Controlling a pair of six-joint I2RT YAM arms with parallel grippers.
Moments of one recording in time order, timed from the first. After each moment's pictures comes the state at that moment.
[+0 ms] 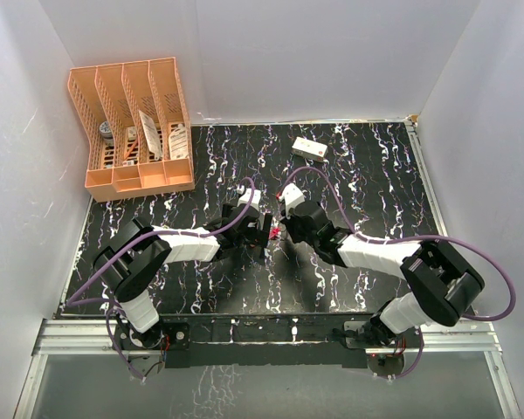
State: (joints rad) left arm -0.82 1.71 0.77 0.19 -0.34 -0.36; right arm 0.72 1.45 0.64 0.24 0.17 -0.02
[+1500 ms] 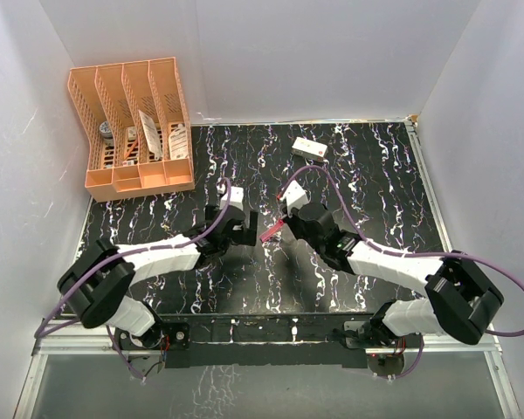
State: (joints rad) left arm -0.81 1.49 0.68 0.07 -0.44 -0.41; right arm 0.78 1.30 0.63 0.24 0.29 -0.12
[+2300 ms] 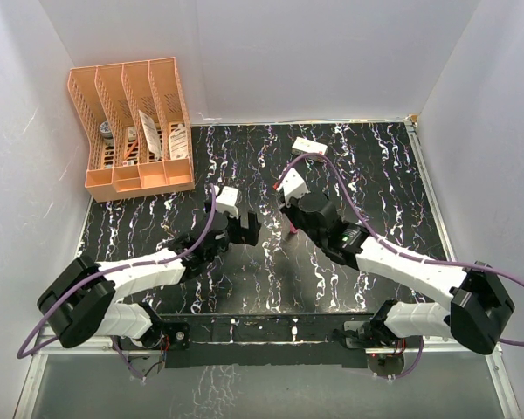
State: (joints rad) left arm -0.81 1.30 0.54 0.37 -0.31 -0.31; right arm 0.83 1.22 0.79 0.06 0.37 -0.18
